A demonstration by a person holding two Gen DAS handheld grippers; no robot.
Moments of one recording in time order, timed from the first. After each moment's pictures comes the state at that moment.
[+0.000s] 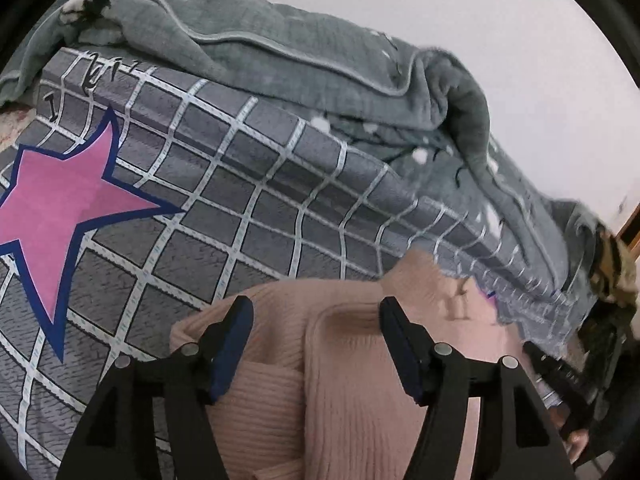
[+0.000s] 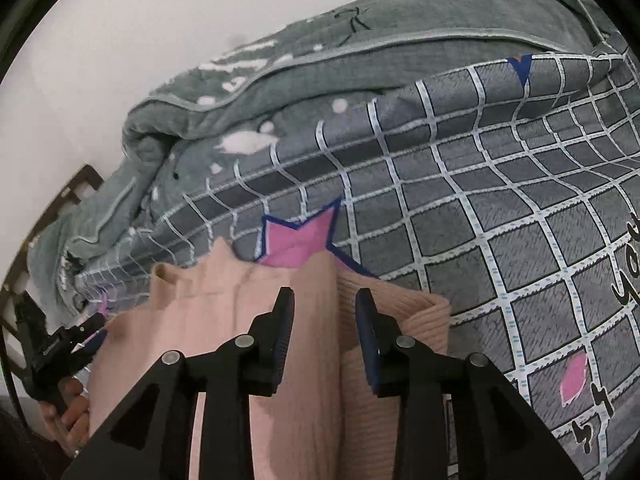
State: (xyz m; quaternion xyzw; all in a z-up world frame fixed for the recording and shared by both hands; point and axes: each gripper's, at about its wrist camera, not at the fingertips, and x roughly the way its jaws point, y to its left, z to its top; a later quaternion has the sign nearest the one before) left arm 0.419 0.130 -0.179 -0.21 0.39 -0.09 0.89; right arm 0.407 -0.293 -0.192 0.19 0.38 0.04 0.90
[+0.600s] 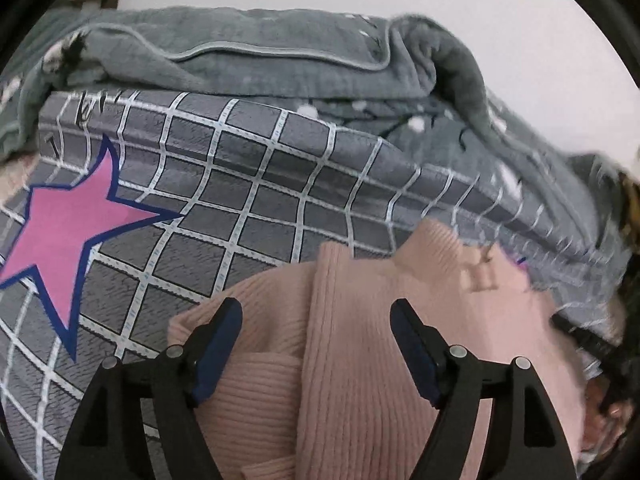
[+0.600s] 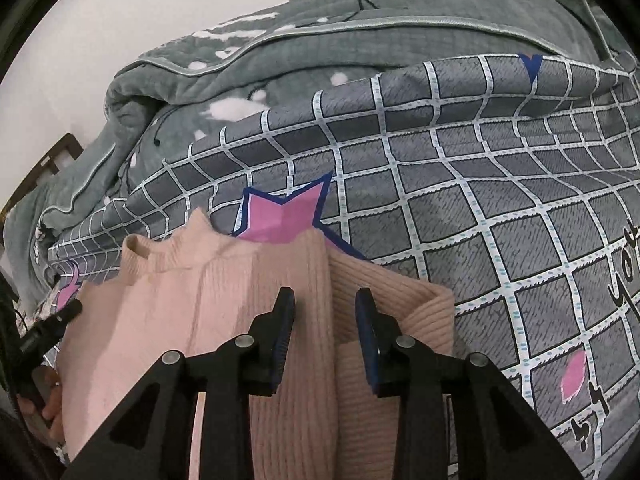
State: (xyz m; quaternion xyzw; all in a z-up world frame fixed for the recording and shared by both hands) left arm 0.414 0.102 -0.176 -0.11 0.40 -0.05 0.91; right arm 0.413 -0.282 -0.202 0.14 0.41 0.02 0.90
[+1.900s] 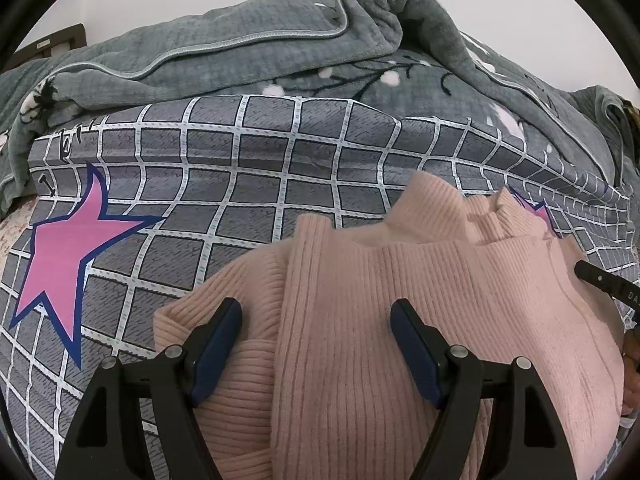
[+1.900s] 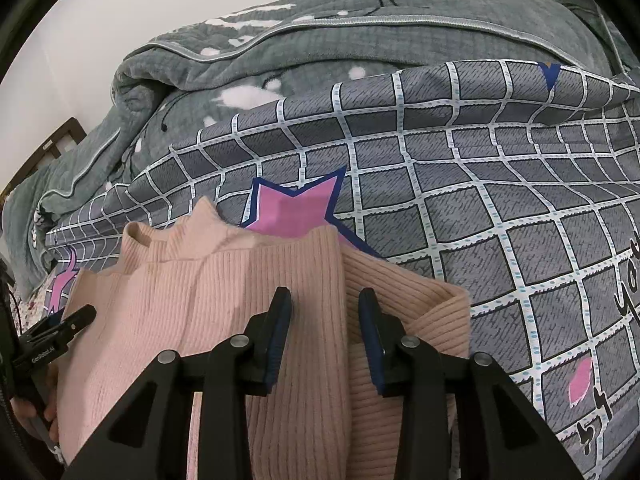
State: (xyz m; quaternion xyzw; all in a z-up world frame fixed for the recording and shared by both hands) left arm 0.414 0.079 -0.182 -0.02 0.42 -0.06 0.90; right arm 0.416 -0.272 -0.204 0.12 0.41 0.03 0.90
